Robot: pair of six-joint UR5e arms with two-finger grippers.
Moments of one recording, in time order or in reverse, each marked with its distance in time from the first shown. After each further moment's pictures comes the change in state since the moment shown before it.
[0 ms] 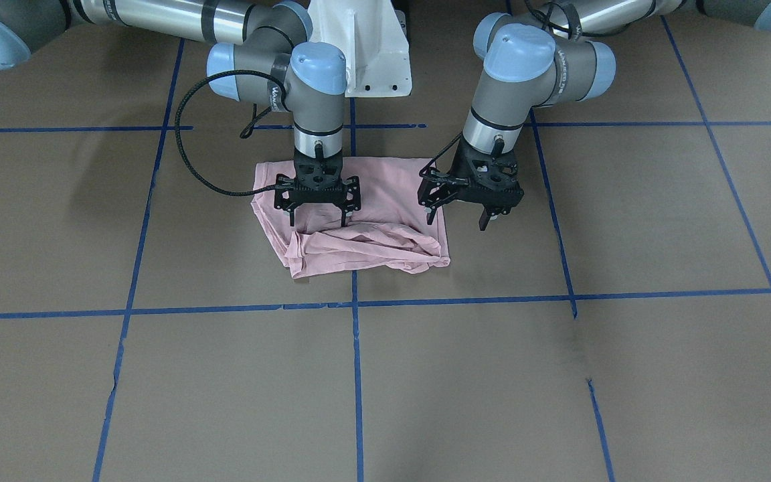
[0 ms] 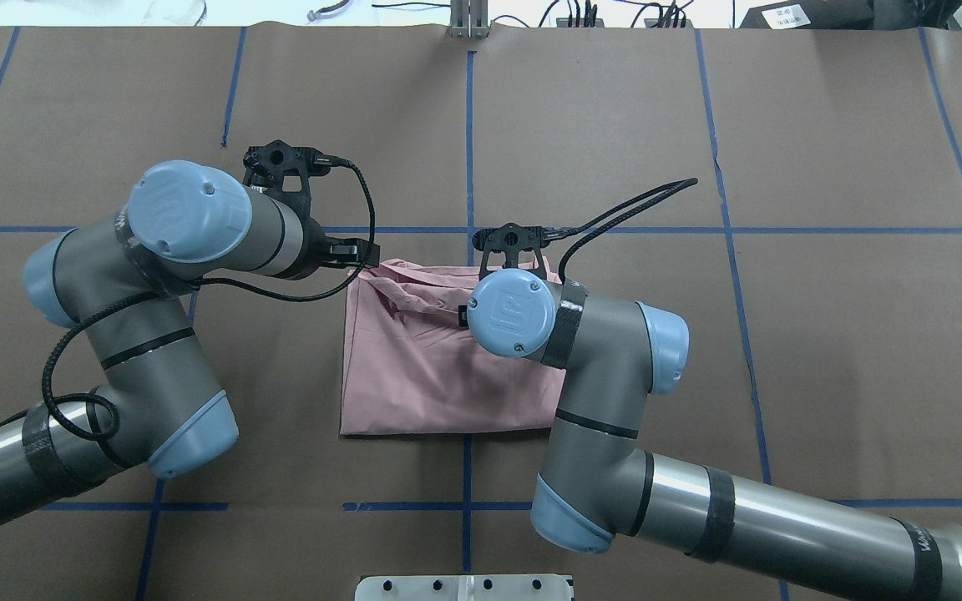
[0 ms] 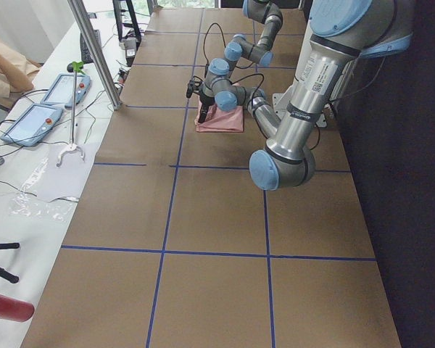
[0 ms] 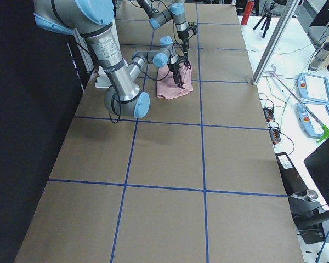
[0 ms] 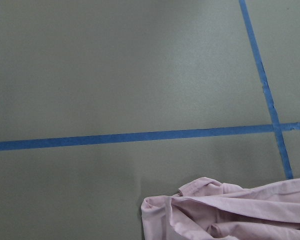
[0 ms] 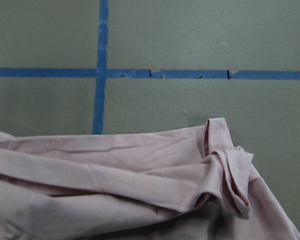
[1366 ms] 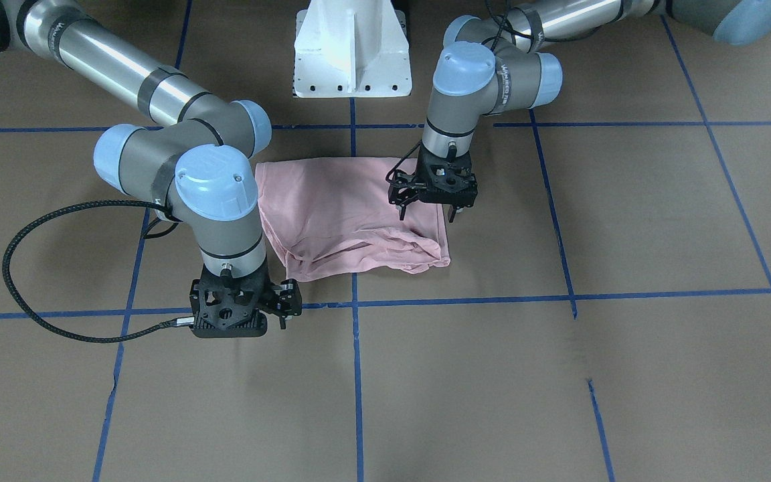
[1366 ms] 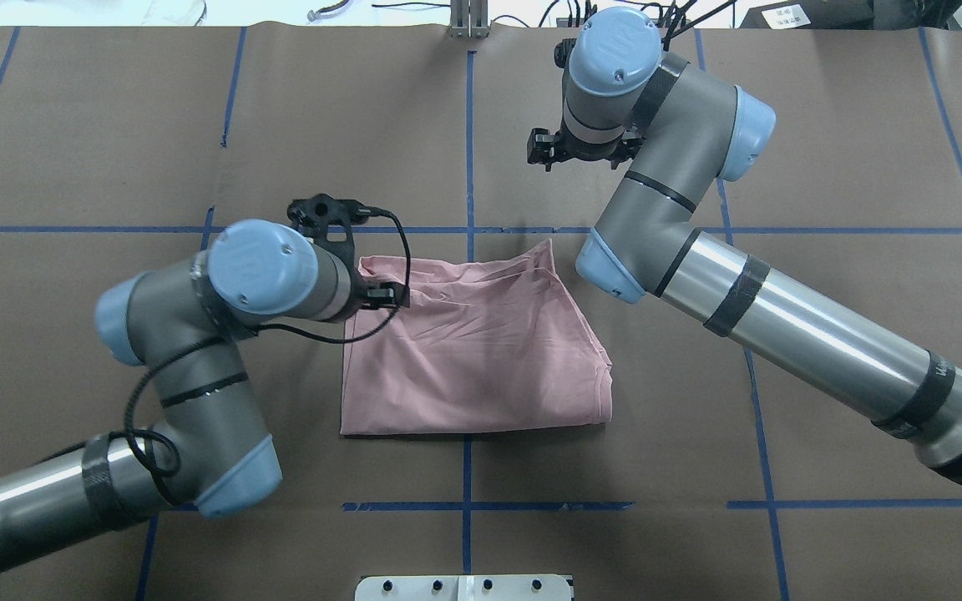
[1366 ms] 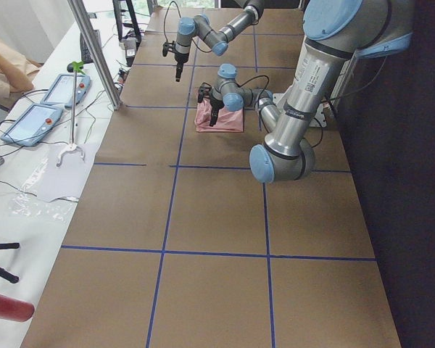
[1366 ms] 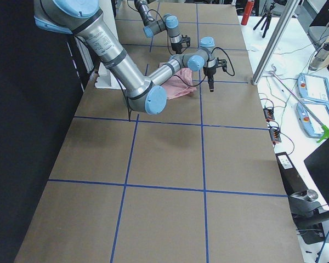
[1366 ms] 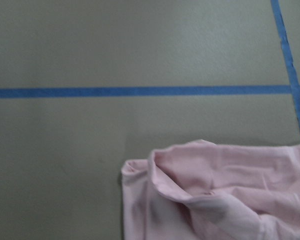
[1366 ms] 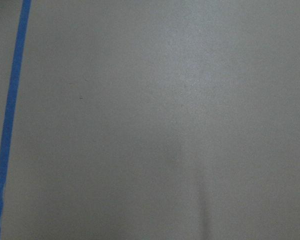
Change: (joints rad) left arm 0.137 -0.071 0.107 0.024 0.077 -0.120; right arm 0.354 0.095 -0.233 0.135 0.325 -0.234
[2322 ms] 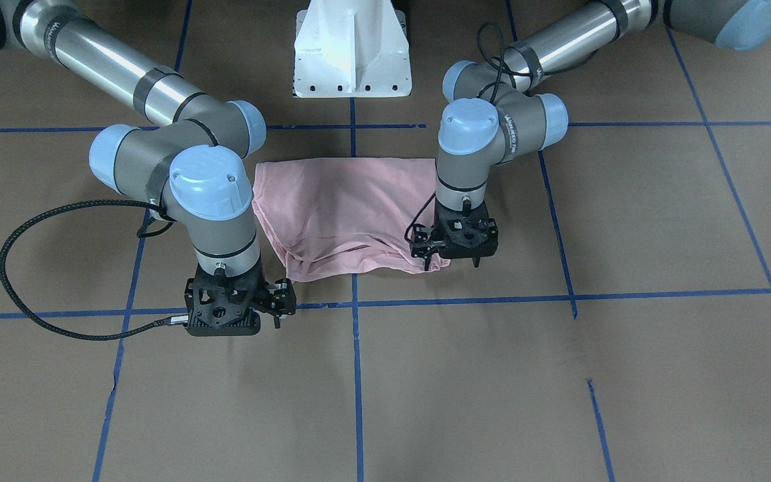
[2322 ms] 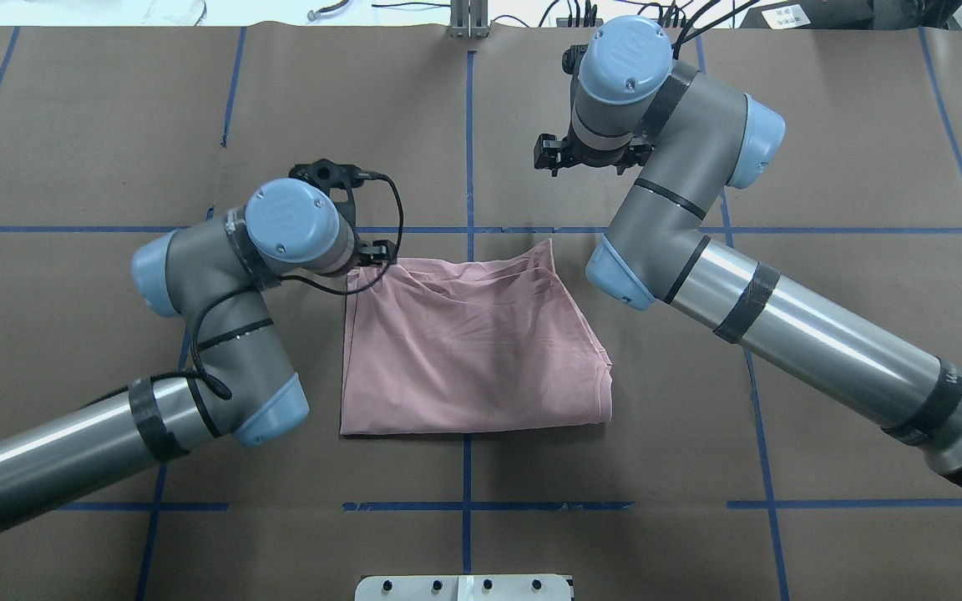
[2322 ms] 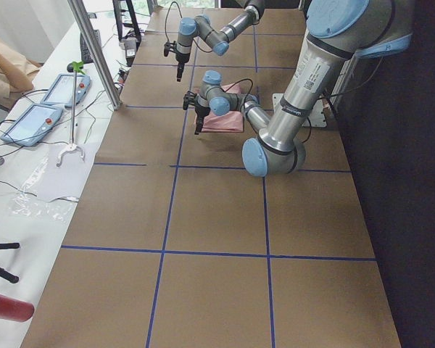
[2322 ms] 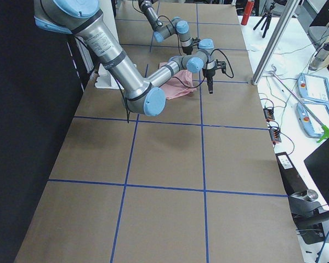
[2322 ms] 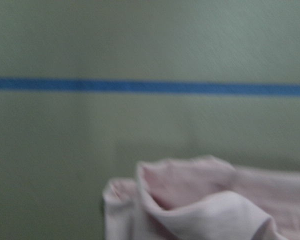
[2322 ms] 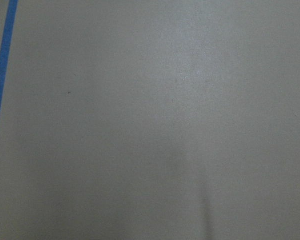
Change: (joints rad) left arm -0.135 -0.066 0.205 -0.020 0.009 0.086; right arm -0.003 -0.022 0.008 0.004 -0.006 0.002
